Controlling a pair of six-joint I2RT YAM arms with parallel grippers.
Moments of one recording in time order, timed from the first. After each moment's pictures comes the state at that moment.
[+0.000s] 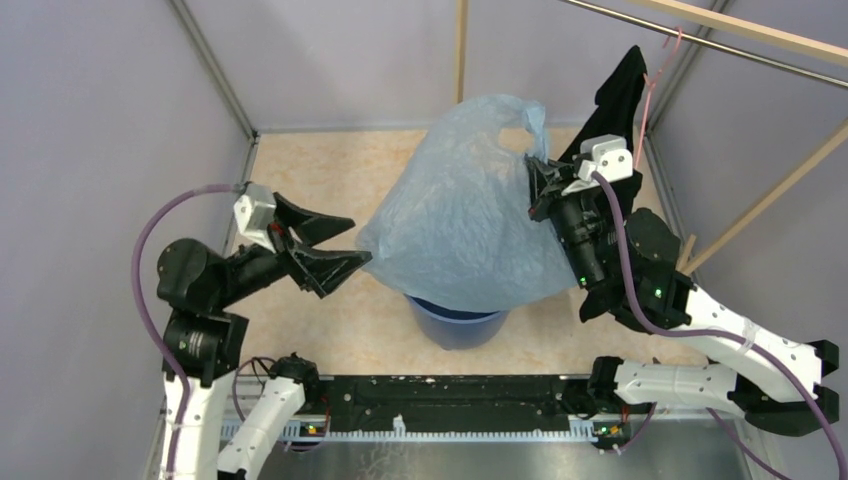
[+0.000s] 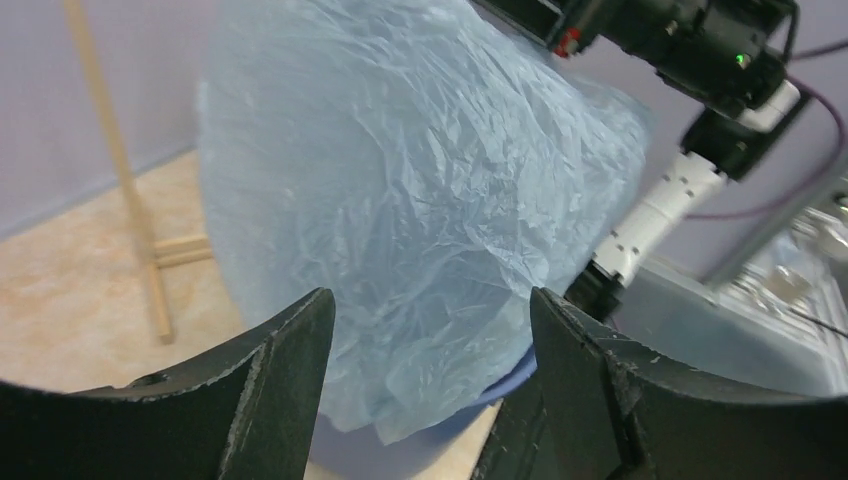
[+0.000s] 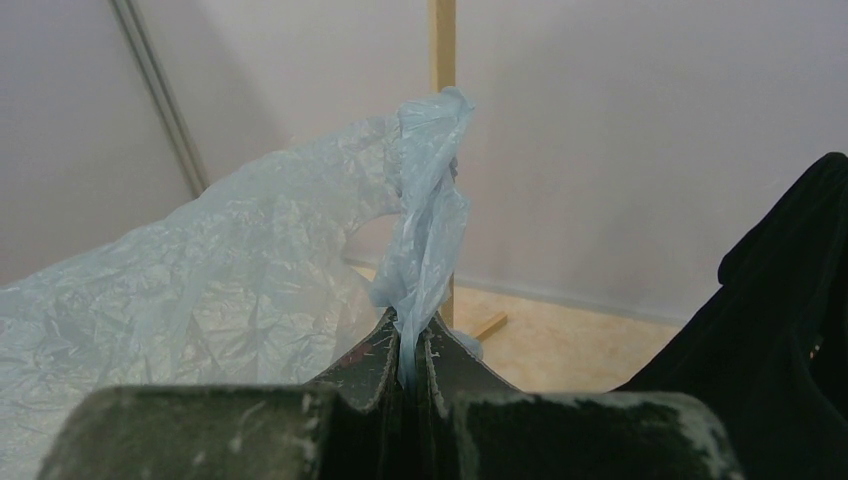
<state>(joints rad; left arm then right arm) -0.17 0.60 1.15 -0.36 0.83 -0.37 1.13 0.91 1.20 0.08 0.80 -0.22</state>
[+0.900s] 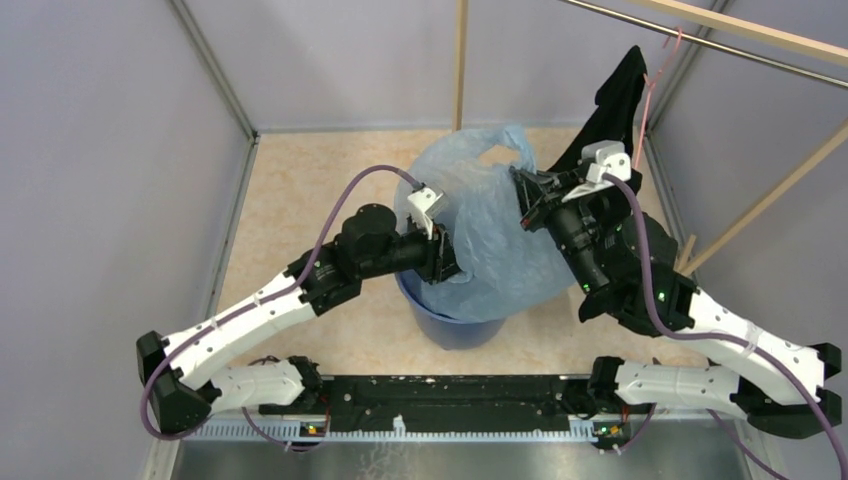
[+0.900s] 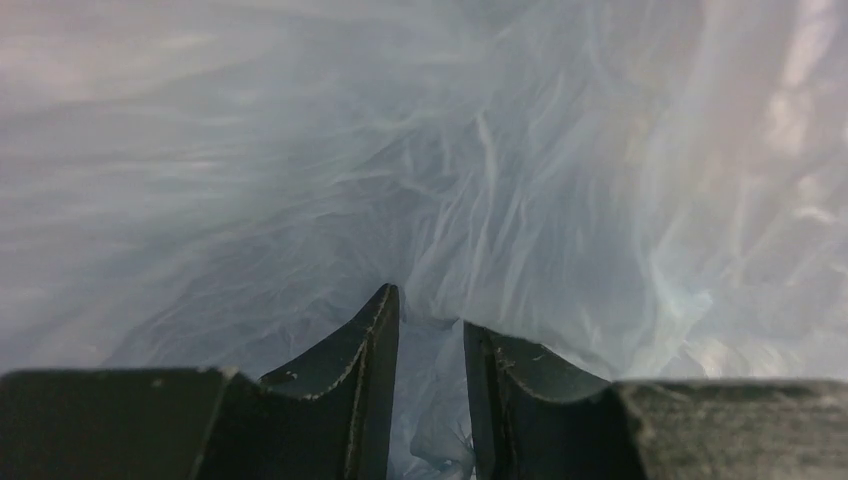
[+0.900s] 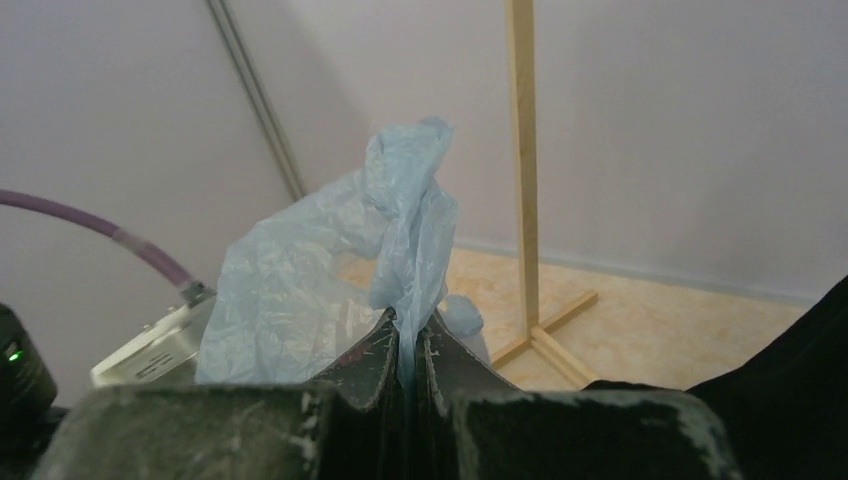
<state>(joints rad) -0.93 1.09 1.06 -0.22 0.29 -0.37 1.13 0.89 1.19 0.01 0.70 -0.02</state>
